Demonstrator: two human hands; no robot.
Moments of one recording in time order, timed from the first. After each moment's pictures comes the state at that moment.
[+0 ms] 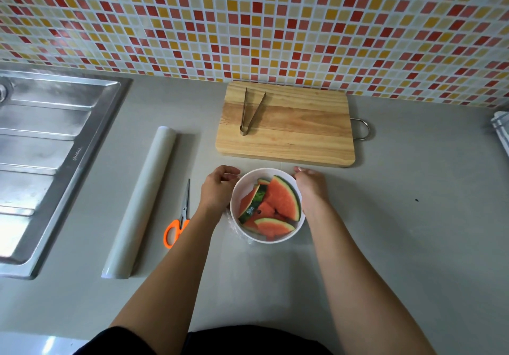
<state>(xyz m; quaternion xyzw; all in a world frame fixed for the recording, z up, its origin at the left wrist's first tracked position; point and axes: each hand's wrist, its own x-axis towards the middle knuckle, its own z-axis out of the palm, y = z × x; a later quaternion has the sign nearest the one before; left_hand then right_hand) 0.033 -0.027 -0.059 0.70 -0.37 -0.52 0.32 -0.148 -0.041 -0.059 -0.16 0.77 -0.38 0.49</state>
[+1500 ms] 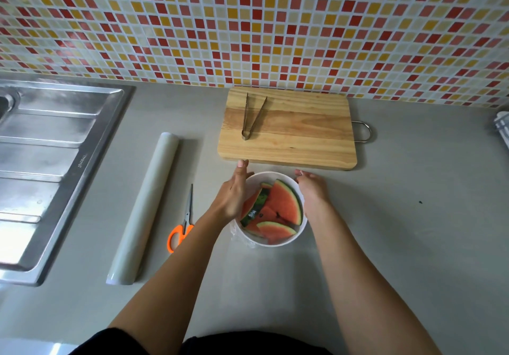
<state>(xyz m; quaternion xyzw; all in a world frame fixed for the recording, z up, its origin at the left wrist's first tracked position) 0.024 -0.023 -0.050 0.60 -0.53 -0.54 0.26 -0.149 -0.045 -0.065 -0.16 0.76 -0.38 0.50</state>
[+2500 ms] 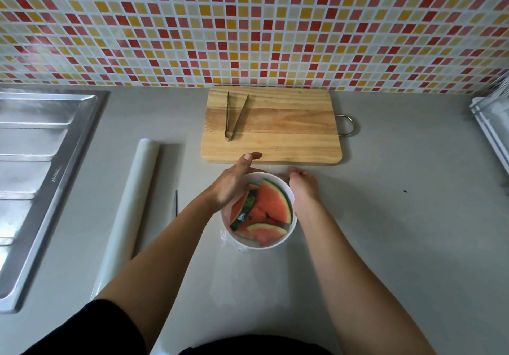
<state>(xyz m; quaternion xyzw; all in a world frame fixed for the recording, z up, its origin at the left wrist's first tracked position) 0.008 -0.057 -0.037 0.48 -0.55 -0.66 0.19 -0.153 -0.043 -0.061 -0.13 0.77 -0.40 0.48</state>
